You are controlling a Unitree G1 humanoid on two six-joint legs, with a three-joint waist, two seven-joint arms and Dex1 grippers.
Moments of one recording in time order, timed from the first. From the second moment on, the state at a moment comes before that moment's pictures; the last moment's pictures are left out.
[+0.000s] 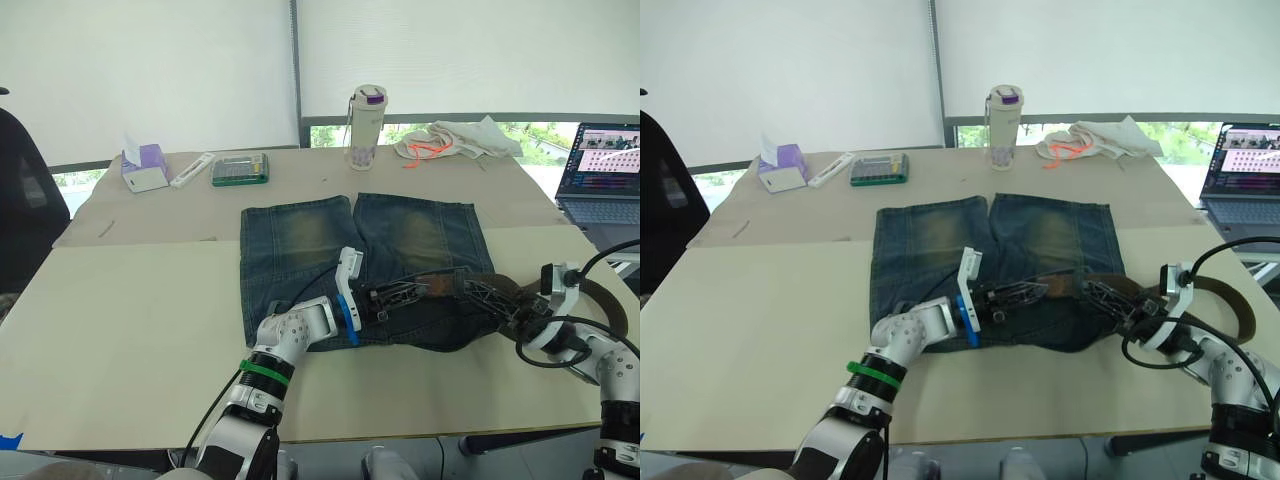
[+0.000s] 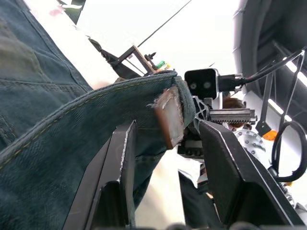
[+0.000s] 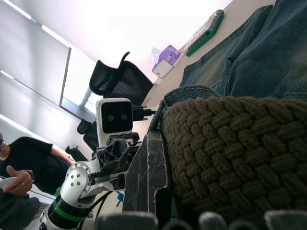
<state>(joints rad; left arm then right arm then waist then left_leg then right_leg) -0.61 -0.13 -0.09 0.40 -0.67 0.68 -0.79 -0.26 -0.64 -0.47 0.22 0.92 1.01 1.10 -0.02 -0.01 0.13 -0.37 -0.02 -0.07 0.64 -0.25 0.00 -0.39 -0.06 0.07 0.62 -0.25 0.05</state>
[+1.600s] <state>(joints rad) -0.67 -0.03 -0.08 0.24 -0.63 0.91 -0.65 0.02 -0.43 -0.31 -0.32 0.91 0.86 0.75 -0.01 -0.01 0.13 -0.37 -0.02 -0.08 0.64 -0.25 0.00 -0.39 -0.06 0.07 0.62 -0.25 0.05</state>
